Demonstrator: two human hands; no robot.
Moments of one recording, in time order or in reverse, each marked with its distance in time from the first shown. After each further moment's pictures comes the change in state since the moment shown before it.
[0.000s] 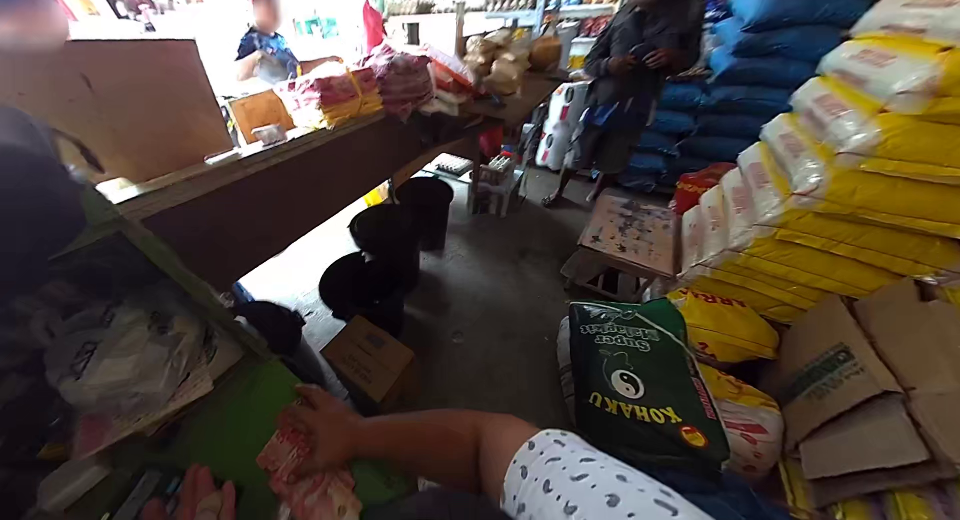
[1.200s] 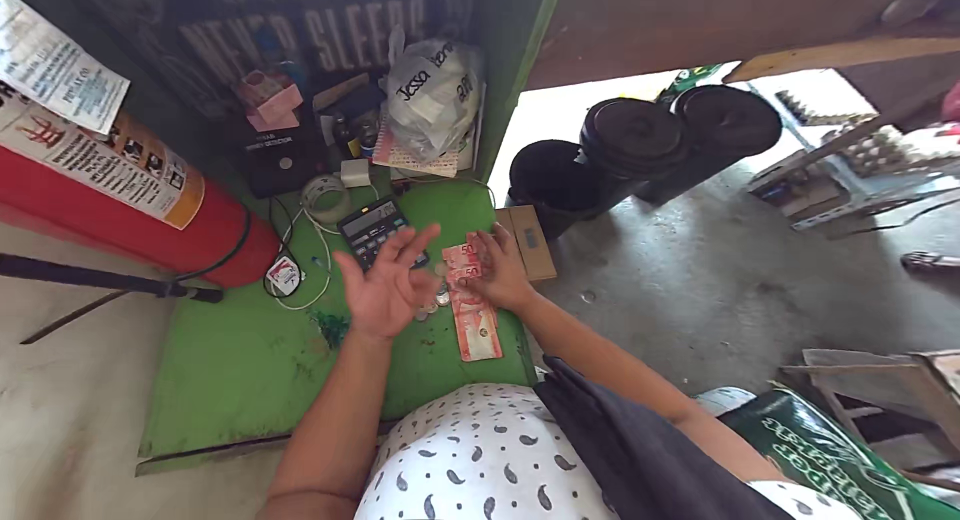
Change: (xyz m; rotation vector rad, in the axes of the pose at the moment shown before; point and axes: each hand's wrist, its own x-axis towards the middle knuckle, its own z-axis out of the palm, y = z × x) left_hand -0.023 0.032 0.015 0.121 -0.156 -0.044; right_hand 0.003 0.000 0.011 -0.084 -0.012 0.059
